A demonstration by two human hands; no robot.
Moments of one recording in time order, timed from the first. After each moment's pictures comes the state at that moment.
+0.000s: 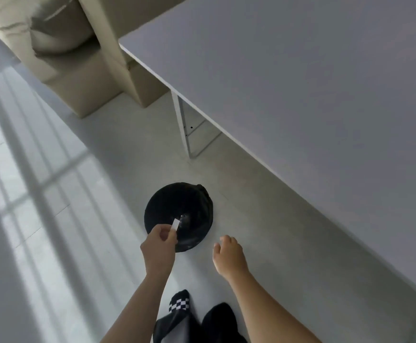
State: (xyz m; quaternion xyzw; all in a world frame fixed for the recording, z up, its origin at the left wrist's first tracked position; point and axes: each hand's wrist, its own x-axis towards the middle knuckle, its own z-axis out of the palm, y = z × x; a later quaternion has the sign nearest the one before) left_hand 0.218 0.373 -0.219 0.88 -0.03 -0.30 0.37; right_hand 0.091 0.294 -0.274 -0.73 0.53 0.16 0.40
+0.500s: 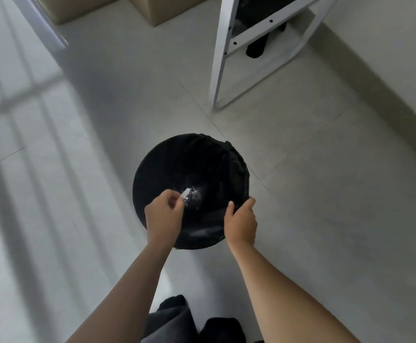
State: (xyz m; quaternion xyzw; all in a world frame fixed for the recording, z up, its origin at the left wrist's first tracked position) left_hand 0.289 0.375 -0.507 0.90 -0.10 -0.27 0.34; right_hand 0.177 0.283 -0.553 -0.69 0.65 0.03 0.33
